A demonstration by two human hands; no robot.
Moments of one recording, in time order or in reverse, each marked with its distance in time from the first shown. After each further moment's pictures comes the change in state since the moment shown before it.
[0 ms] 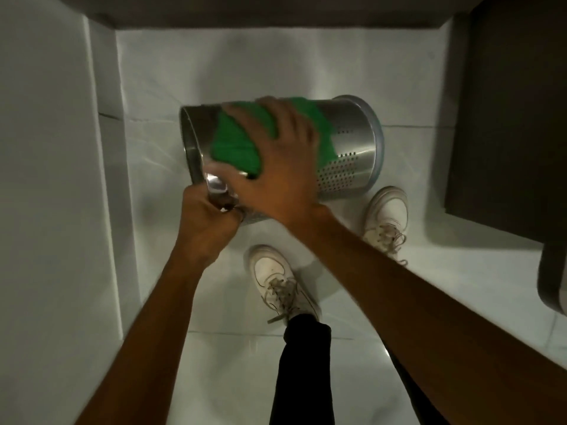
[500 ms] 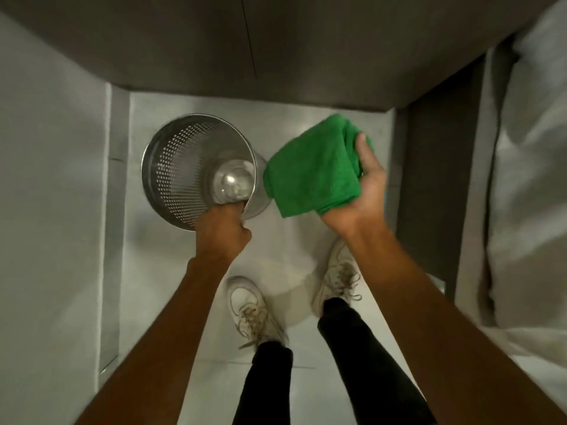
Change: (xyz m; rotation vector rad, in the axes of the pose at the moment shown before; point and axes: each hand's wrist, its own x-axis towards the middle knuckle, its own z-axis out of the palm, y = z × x) left_hand 0.019 0.062 0.032 0.762 0.035 0.232; right_hand 0.041 0.040 -0.164 1.837 0.006 0.899
